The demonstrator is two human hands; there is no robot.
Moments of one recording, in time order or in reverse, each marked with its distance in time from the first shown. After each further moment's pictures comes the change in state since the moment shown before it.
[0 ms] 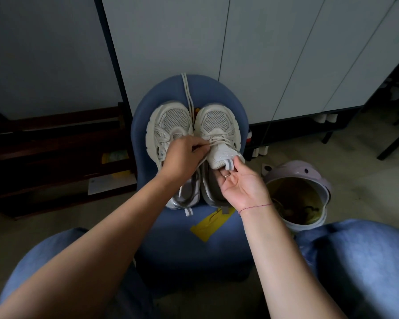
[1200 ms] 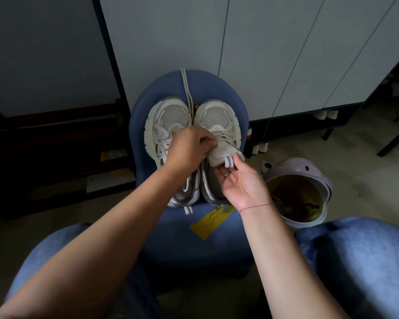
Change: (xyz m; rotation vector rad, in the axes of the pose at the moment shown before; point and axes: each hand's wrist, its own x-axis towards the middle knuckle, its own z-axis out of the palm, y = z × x) left_hand 0.014 0.009 0.005 0.102 -0.012 0.088; right_hand -0.006 0.001 0.001 -0.004 -0.037 -0.001
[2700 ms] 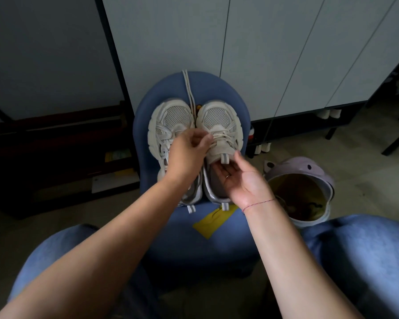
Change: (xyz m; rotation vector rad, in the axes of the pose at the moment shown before) left_hand -0.021 0.012 -0.001 -0.409 0.140 -0.328; right_hand -0.008 -0.001 0.007 -0.031 -0.005 0.034
